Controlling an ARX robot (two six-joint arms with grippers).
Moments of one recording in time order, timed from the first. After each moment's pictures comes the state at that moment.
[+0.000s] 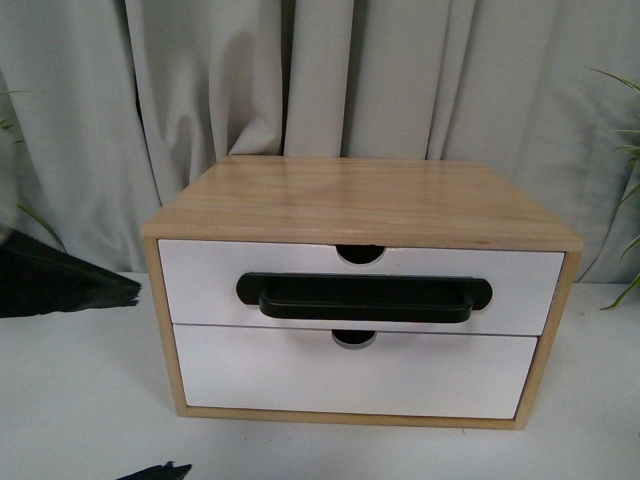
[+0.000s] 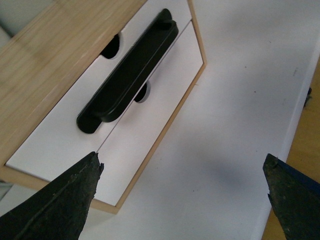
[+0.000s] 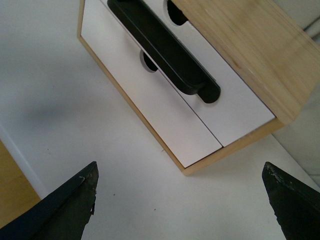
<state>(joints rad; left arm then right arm) -0.20 1.10 0.43 0.28 0.59 0.73 0.12 0.91 0.45 0.02 -0.43 -0.71</state>
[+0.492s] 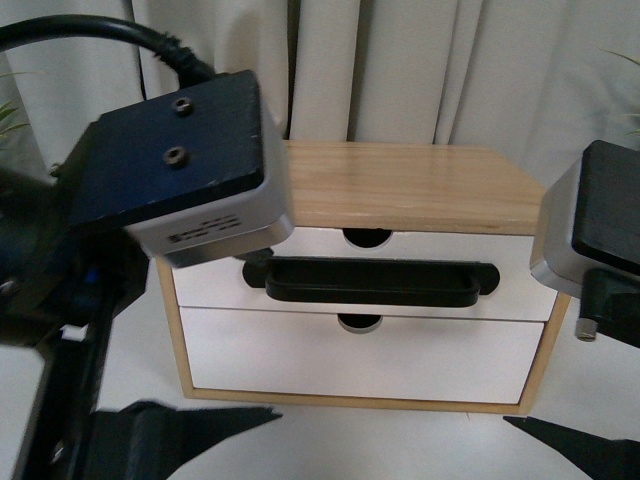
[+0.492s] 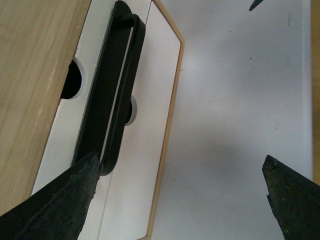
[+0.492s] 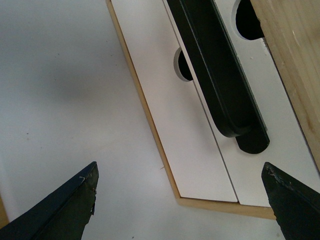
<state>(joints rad) -0.30 1.41 0.81 -0.05 0.53 1.12 0.27 1.29 0.63 0.06 -0.34 -0.98</state>
